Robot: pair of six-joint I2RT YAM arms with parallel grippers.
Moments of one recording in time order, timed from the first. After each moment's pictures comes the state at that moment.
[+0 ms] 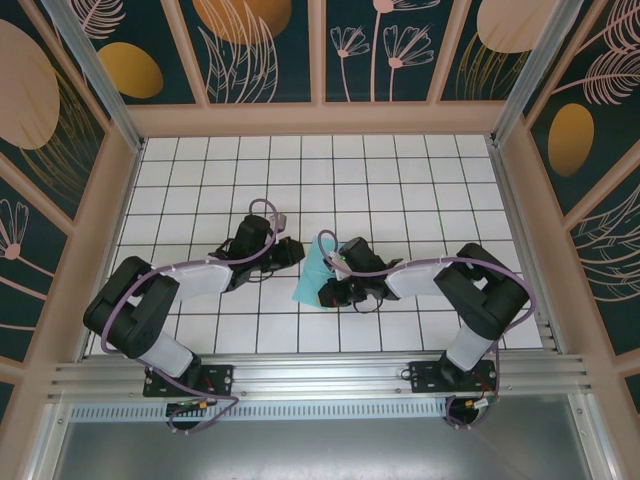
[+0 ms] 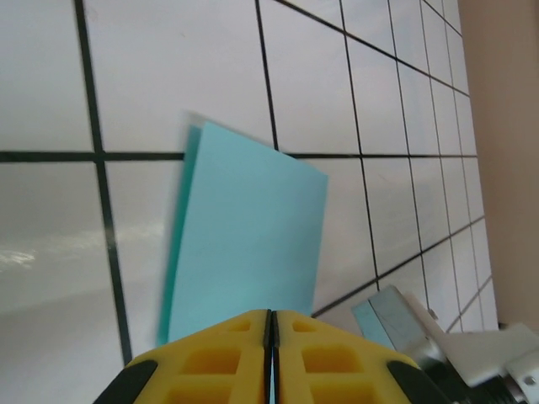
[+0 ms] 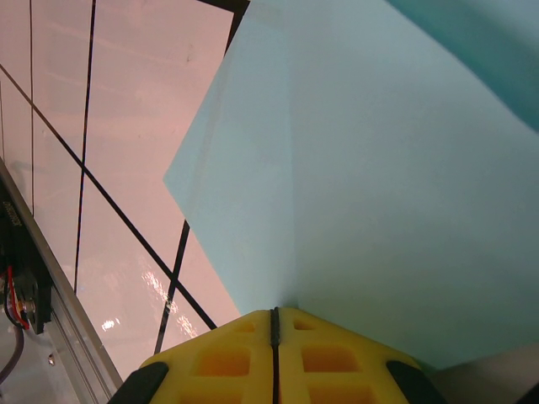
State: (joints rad) left arm -0.57 1.56 0.63 0.29 0.40 -0.83; right arm 0.81 1.67 0.65 0.06 -0.54 0.59
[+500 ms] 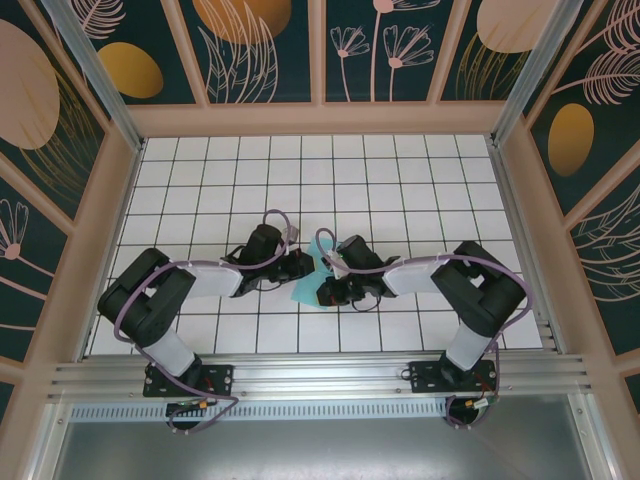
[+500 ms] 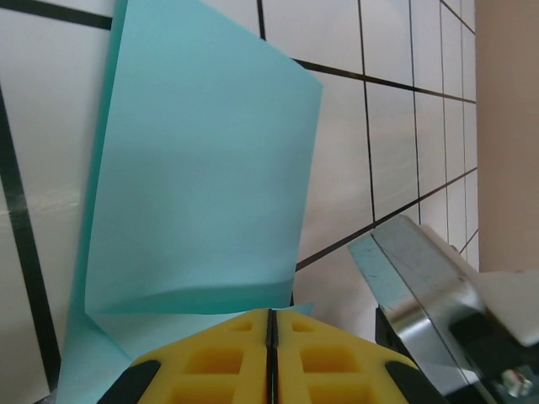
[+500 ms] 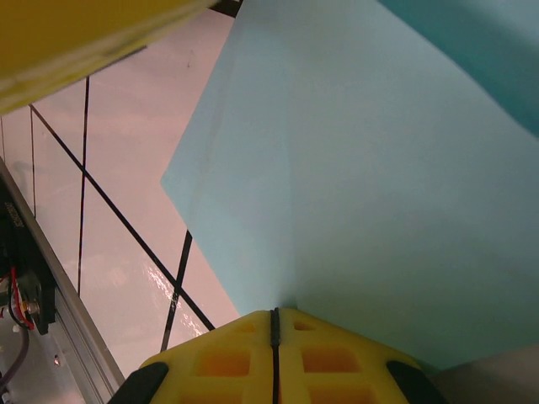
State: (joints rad) left arm -0.63 1.65 0.61 0.35 0.46 -0.90; right arm 0.81 1.70 0.68 0.04 -0.56 0.59
